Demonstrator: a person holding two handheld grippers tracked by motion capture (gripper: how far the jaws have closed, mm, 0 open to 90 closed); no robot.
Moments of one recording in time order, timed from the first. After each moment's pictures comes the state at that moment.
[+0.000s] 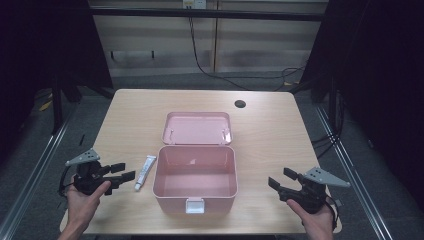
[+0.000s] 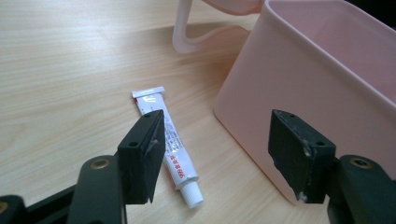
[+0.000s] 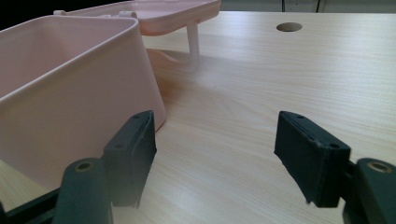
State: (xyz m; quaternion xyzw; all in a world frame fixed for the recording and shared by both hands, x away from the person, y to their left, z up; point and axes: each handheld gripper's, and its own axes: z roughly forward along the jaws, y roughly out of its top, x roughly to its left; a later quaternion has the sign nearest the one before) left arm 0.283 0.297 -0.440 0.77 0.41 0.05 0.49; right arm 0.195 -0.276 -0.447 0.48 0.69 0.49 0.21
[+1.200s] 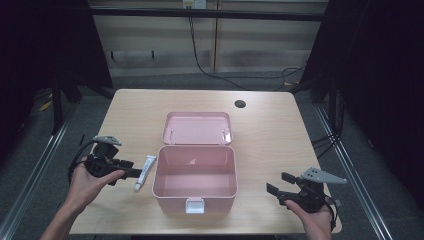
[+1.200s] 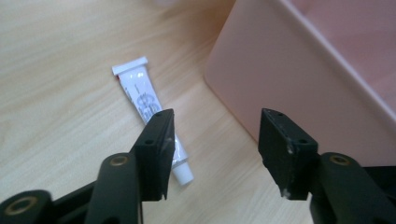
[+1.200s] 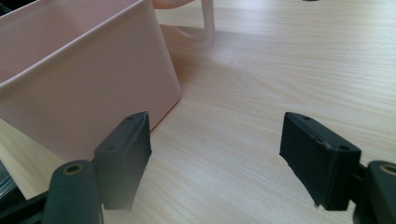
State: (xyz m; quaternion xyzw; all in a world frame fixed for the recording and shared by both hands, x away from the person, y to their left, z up) left arm 0.319 0.258 -0.403 0.86 0.39 -0.01 0.32; right arm 0.195 -0.276 -0.447 0.48 0.72 0.48 0.16
